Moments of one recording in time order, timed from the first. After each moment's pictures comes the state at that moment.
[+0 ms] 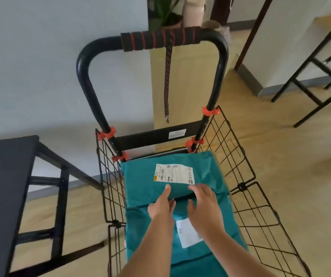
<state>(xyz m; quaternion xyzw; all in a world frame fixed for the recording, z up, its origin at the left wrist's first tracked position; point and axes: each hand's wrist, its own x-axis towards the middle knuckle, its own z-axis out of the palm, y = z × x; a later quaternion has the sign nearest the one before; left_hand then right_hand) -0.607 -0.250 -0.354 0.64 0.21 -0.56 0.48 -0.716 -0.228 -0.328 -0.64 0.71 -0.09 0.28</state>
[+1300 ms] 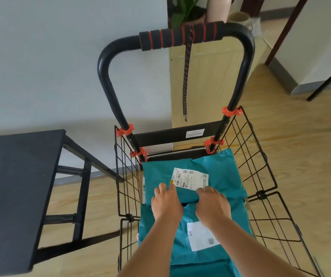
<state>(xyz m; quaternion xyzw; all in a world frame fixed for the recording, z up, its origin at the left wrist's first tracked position) -0.586 -0.248 -0.349 0.80 -0.55 -0.25 -0.04 -0.711 -0.266 -0.342 -0.72 0.64 0.13 0.23</state>
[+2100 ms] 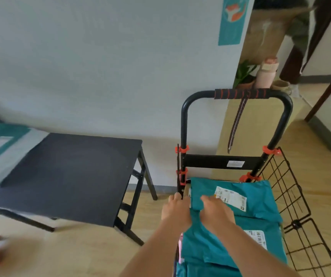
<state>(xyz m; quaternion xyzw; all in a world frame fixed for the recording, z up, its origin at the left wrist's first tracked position) -0.491 -0.140 -0.229 0.78 -0.58 -0.22 -0.02 -0.605 -0.184 -0.224 -0.79 0.57 0.06 0.21</state>
